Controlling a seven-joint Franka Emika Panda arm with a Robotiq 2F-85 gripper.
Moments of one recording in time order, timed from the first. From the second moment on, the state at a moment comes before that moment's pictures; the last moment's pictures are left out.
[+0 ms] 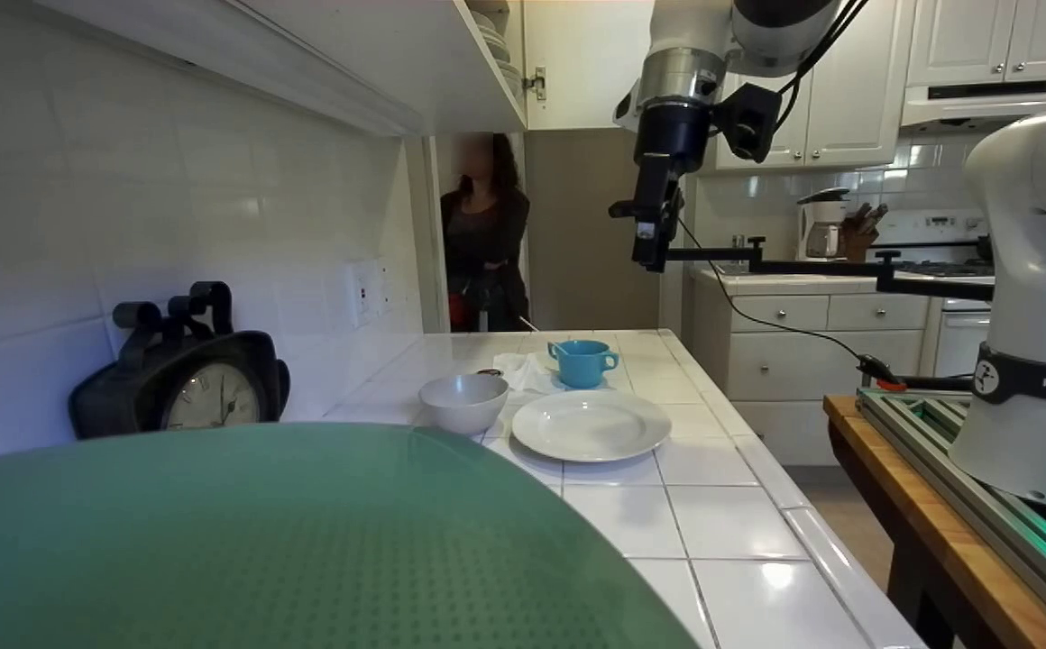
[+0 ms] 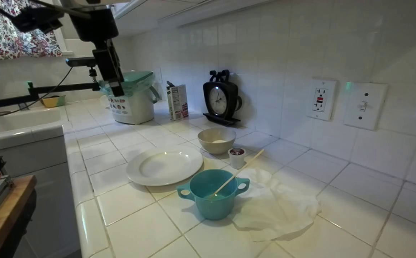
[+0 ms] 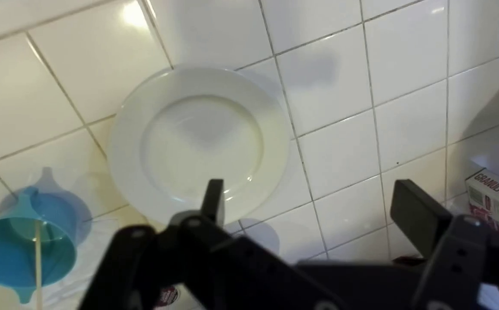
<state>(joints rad) 0.07 -0.46 -0.06 -2.67 0.24 2.38 0.02</state>
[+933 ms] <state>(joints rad) -0.05 -0.05 -0.10 -2.43 0.15 2.60 -0.04</state>
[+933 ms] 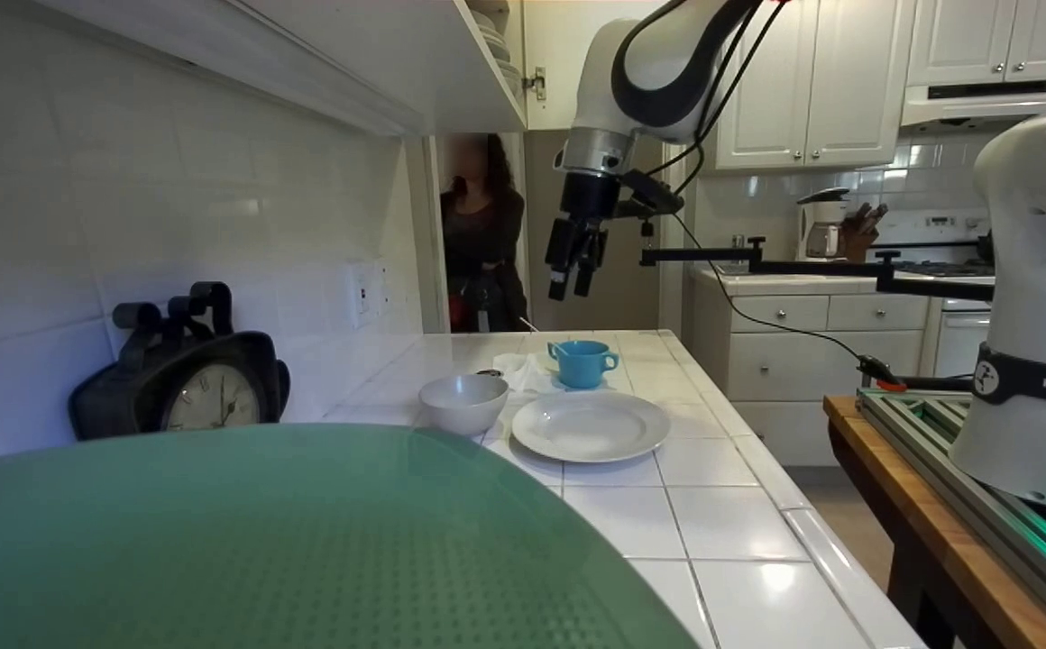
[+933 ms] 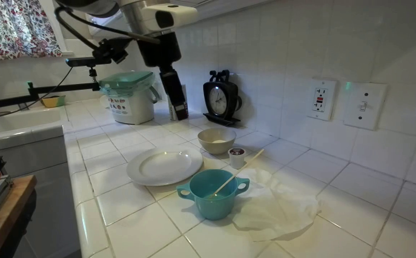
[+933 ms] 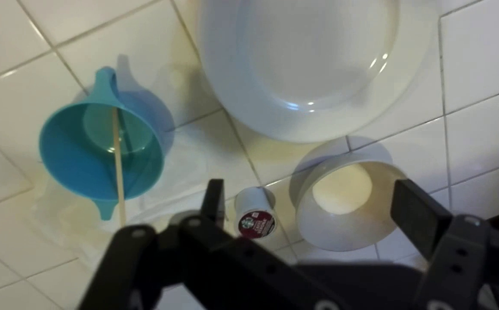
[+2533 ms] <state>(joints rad) -0.11 0.36 -0.20 -2.07 -0.02 2.68 0.00</state>
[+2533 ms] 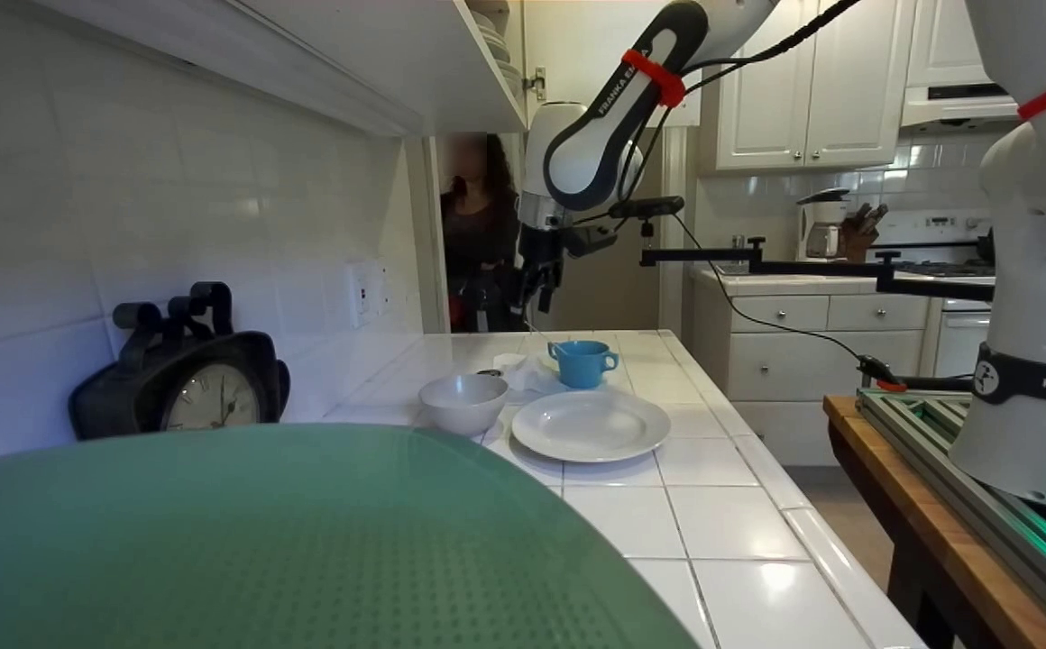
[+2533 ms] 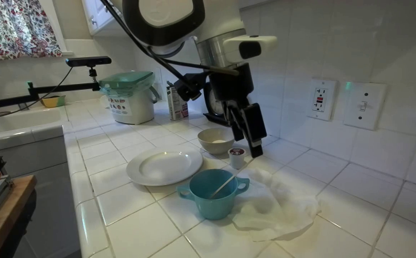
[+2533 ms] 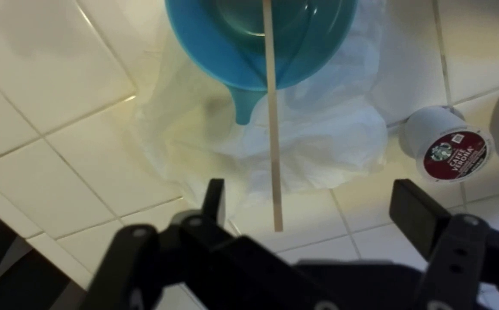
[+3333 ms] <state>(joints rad) -0.11 0.40 -0.21 -2.03 -0.03 2.68 0.02</state>
